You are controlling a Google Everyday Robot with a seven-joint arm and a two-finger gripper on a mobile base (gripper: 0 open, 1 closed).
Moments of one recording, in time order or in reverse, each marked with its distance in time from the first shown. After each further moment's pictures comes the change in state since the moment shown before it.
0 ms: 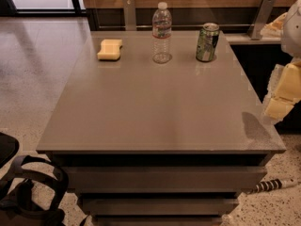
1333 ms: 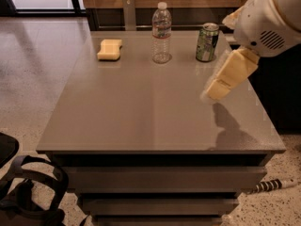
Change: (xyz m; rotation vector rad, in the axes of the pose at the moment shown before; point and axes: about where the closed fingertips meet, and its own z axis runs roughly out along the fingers) arm -0.086 -0.018 0.021 0.043 -0.272 0.086
